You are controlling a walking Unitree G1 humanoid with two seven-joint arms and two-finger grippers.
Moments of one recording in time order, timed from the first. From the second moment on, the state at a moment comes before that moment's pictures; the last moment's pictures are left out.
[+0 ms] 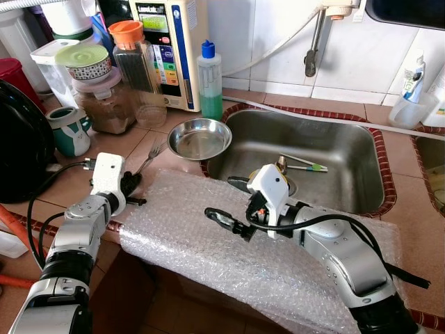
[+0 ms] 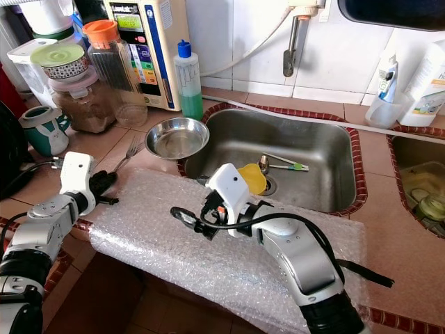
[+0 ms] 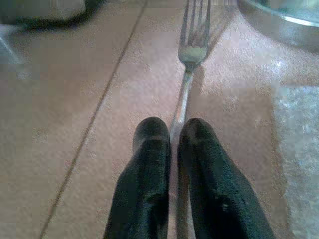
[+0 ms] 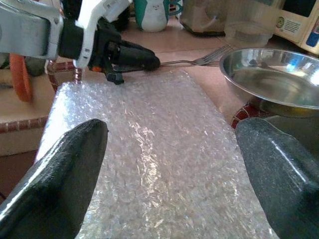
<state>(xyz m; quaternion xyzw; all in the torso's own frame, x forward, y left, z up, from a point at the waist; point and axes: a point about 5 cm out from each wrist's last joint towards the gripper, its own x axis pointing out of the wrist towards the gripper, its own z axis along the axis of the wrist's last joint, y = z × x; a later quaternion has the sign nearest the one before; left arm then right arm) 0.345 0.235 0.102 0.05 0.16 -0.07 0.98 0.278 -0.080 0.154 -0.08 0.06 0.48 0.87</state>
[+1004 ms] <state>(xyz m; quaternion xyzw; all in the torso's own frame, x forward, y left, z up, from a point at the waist) 0.347 0.256 0.124 0.11 0.05 0.03 0.99 0.284 -0.080 0.157 -0.11 0.04 0.45 0.88</state>
